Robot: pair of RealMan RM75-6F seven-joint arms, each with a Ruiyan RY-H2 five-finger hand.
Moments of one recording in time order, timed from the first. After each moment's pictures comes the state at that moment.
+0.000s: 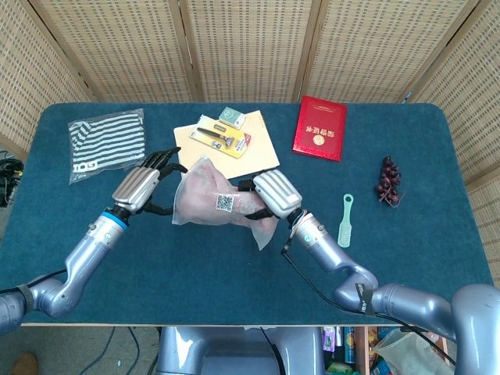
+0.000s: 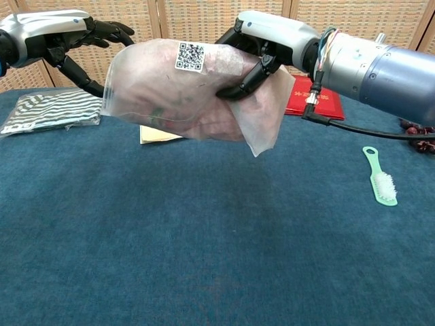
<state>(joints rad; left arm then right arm) -0.74 -1.28 -0.28 -1.58 1.21 0.87 -0.12 0.93 -1.58 0.31 -1.35 -1.33 0.94 0.22</state>
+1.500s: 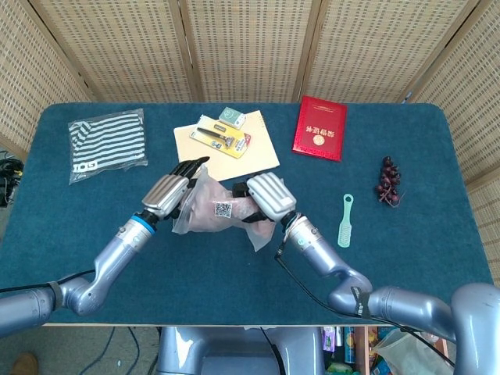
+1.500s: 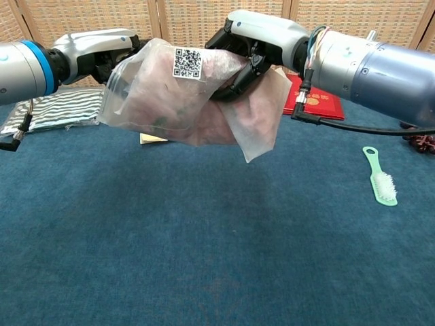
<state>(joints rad) -0.83 -1.39 -0.27 -1.57 1.15 0.85 -0.06 0.94 -1.58 0.33 -1.43 -1.24 0.93 0.11</state>
